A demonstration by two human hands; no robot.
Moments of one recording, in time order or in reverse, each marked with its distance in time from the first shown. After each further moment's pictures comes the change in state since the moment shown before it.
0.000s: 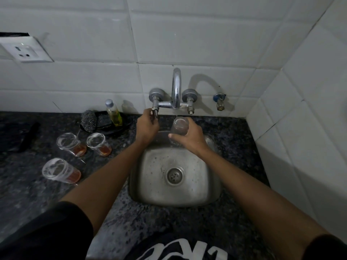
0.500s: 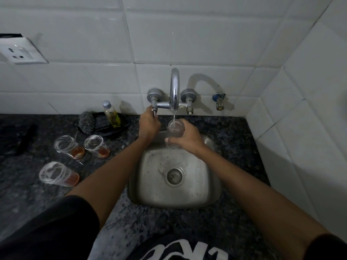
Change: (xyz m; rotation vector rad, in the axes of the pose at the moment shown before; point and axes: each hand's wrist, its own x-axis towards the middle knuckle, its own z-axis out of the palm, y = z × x) left_hand 0.016 0.013 0.017 0.066 0.026 0.001; right_hand 0.007 -0.001 0.004 0.049 -0.095 0.034
